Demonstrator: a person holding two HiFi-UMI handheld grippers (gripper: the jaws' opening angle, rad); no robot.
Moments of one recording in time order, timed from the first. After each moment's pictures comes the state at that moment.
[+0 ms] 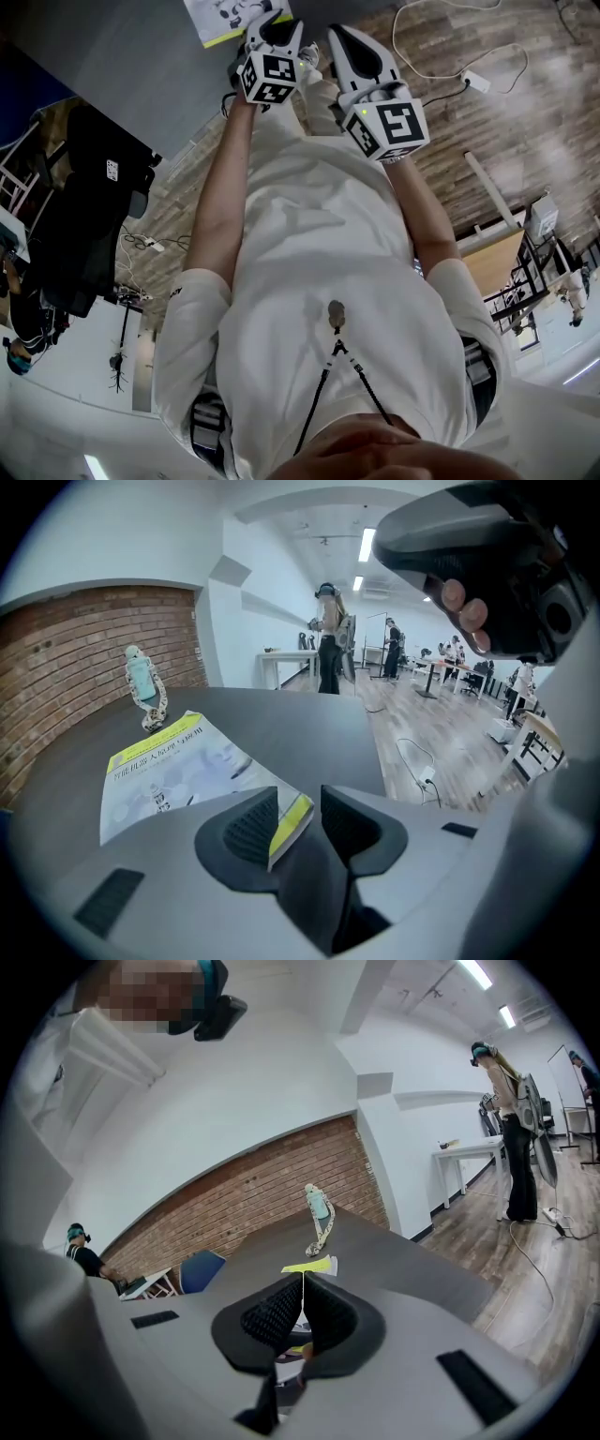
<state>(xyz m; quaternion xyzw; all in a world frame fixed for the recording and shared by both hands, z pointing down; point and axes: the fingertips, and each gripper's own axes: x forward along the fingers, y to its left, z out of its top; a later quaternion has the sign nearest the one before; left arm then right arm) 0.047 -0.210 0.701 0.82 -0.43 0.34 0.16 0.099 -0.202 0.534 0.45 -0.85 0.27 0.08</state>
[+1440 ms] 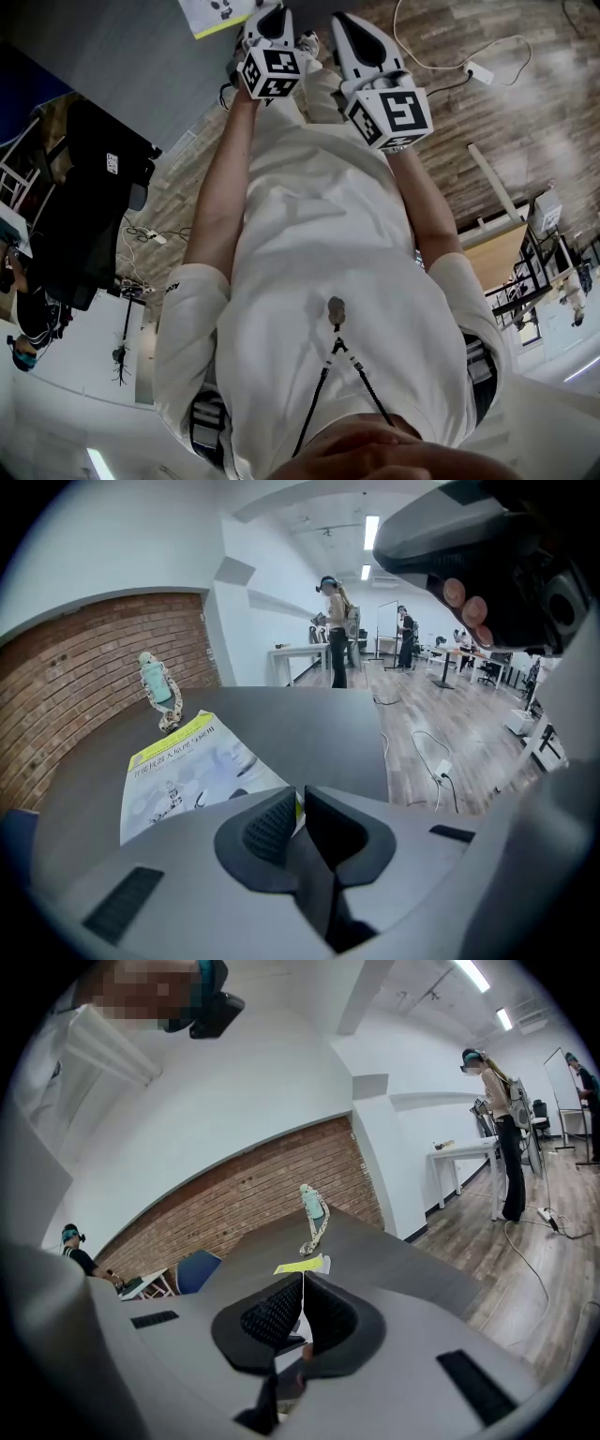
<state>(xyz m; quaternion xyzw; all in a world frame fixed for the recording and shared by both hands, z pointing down) 0.046 -0.203 0.697 0.79 -0.47 0.37 0.14 0.118 -0.199 0.537 0.46 -0.84 0.27 0.08</state>
